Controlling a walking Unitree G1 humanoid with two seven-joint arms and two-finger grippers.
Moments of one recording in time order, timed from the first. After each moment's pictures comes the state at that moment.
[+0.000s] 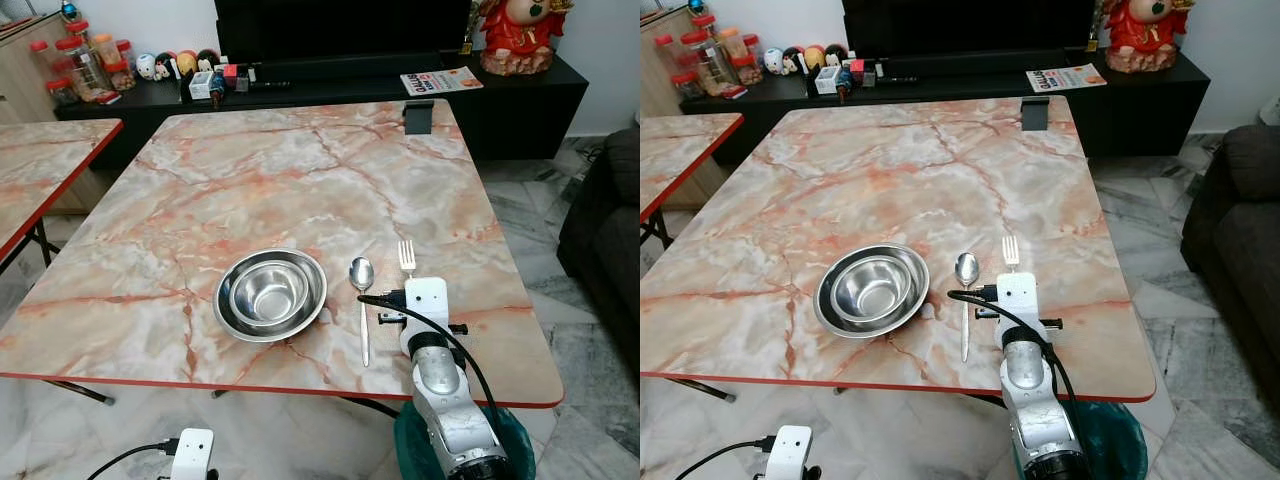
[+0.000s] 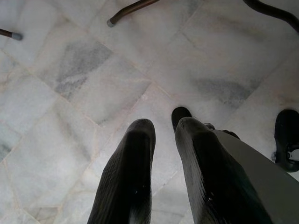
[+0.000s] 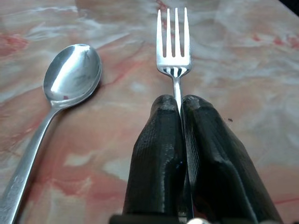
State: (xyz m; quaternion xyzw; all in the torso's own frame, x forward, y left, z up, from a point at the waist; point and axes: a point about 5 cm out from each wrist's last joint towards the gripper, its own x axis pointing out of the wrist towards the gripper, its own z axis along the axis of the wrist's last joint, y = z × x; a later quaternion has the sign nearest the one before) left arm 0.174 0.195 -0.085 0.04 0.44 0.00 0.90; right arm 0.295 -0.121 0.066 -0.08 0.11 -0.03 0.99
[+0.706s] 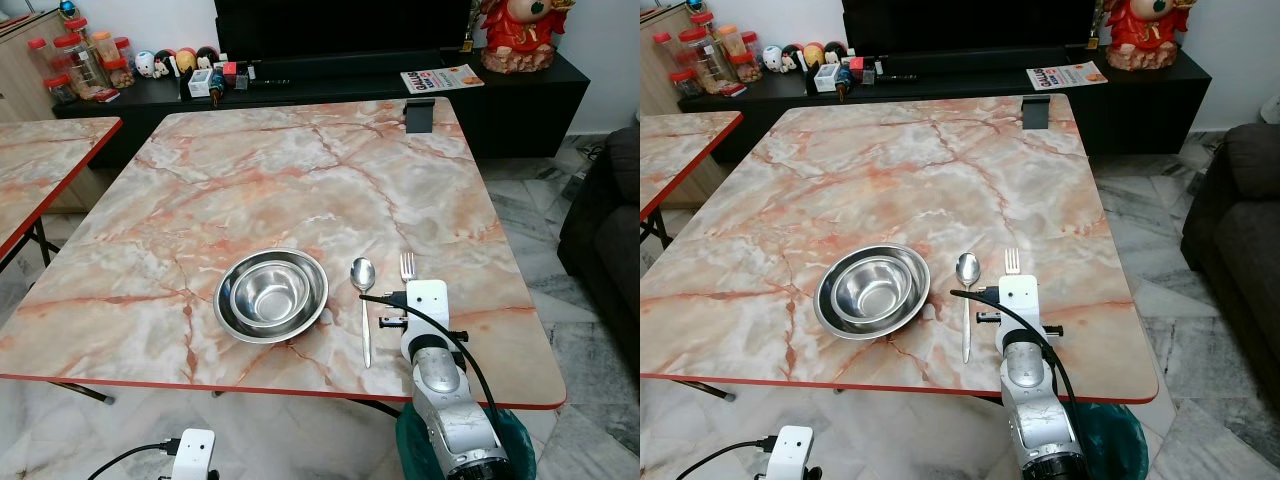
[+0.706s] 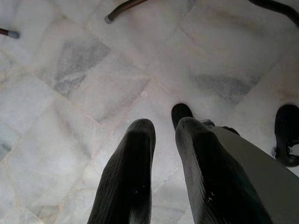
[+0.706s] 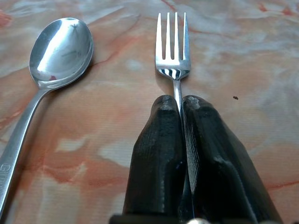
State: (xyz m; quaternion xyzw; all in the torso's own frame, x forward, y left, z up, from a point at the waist) left arm 0.173 0.194 -0.086 0.04 0.45 0.00 0.89; right arm 0.293 -0.122 0.064 -0.07 0.15 -0.04 0.99
